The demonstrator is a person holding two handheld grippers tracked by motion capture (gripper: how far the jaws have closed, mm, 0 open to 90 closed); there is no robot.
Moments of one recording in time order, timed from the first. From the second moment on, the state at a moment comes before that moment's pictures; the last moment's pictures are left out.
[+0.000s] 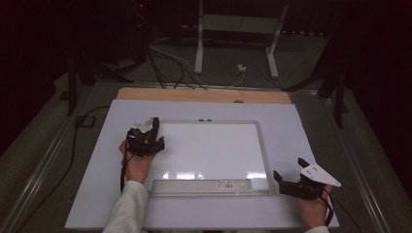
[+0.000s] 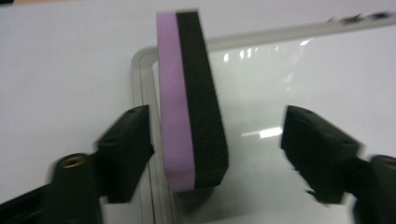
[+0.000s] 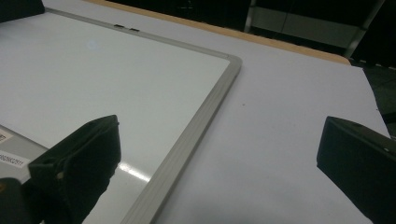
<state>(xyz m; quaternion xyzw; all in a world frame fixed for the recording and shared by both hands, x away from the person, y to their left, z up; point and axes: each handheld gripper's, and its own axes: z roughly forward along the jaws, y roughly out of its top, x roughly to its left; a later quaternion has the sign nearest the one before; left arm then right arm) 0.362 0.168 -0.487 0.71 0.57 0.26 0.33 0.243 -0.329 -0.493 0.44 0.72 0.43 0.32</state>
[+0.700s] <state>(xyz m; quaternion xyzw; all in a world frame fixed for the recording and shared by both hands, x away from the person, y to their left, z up) 0.283 0.225 -0.449 0.70 0.44 0.29 0.47 0.238 -0.322 -0.488 0.43 0.71 0.46 0.31</state>
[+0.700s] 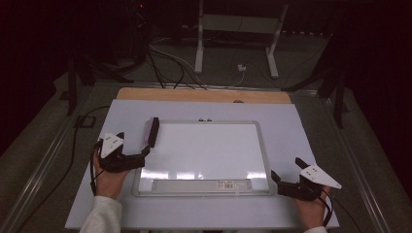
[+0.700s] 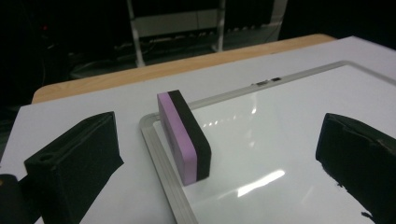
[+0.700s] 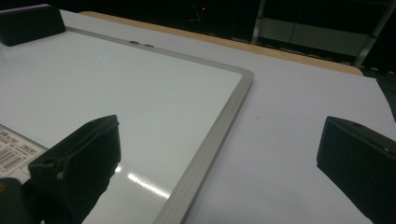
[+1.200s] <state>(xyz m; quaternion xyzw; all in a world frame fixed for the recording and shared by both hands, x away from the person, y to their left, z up) 0.240 0.241 -0.454 0.69 0.42 0.32 0.50 0.235 -0.317 -0.485 0.42 0.70 0.48 0.31</state>
